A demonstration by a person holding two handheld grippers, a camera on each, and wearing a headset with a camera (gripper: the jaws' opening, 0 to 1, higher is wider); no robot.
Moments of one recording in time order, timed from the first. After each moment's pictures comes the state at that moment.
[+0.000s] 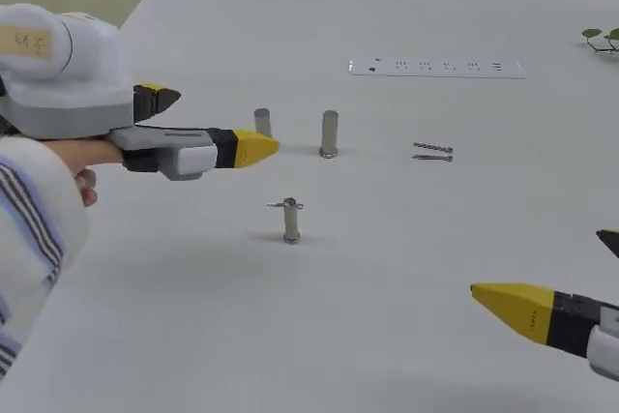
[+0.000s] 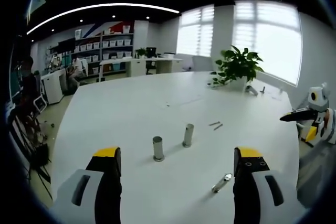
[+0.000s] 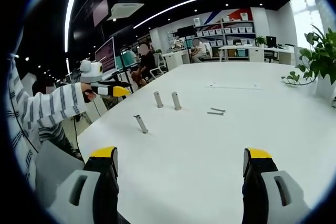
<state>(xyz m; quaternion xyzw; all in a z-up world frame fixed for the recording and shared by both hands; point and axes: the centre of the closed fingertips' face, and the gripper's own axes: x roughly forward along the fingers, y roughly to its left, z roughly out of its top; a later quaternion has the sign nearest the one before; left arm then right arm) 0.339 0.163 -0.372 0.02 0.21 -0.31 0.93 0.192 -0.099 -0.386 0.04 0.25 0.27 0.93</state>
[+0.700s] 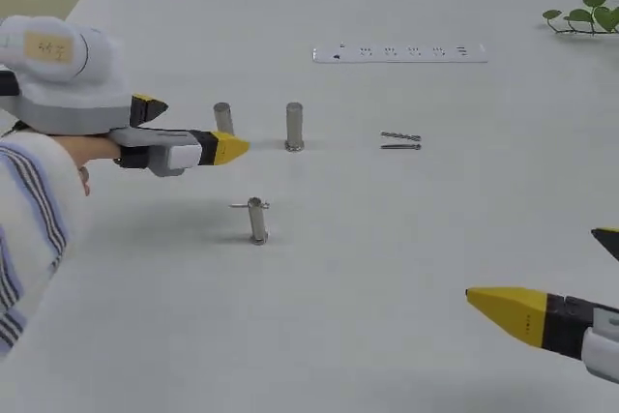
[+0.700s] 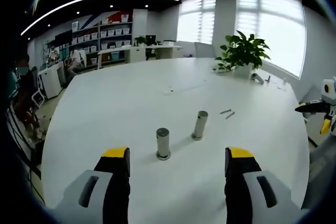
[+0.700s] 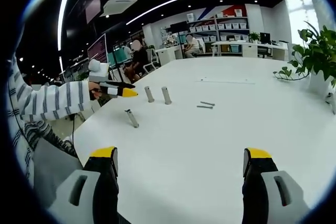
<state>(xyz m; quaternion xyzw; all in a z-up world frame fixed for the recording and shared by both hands) 0.375 0.155 -0.421 0.03 0.27 -0.30 0.91 0.189 -0.117 -0.395 0.03 0.27 0.24 0.93</state>
